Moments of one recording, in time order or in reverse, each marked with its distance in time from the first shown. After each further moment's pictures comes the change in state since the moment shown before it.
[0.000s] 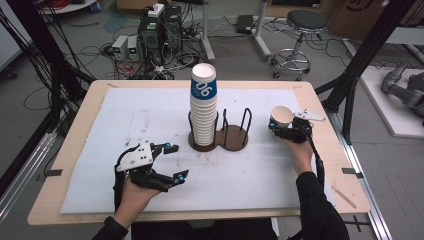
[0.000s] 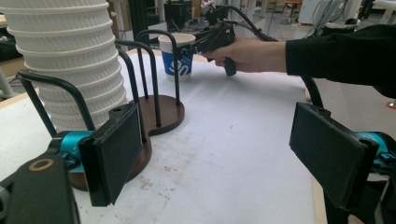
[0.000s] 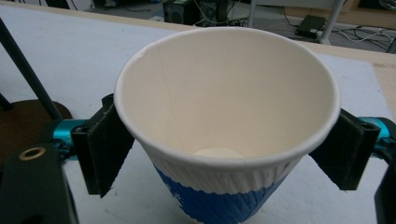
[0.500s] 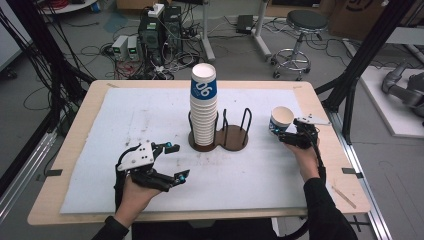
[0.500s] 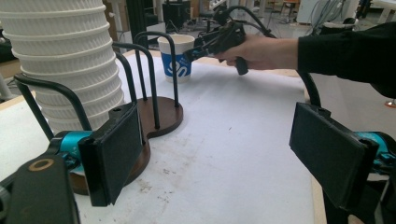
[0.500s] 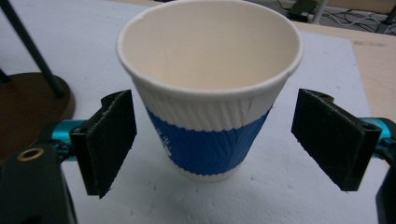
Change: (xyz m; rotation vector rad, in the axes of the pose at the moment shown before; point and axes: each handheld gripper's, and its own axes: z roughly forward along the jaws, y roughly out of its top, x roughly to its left) left arm 0.000 0.002 0.002 0.000 -0.008 0.006; right arm -0.001 -0.006 -0.024 0.062 -0.034 -0.006
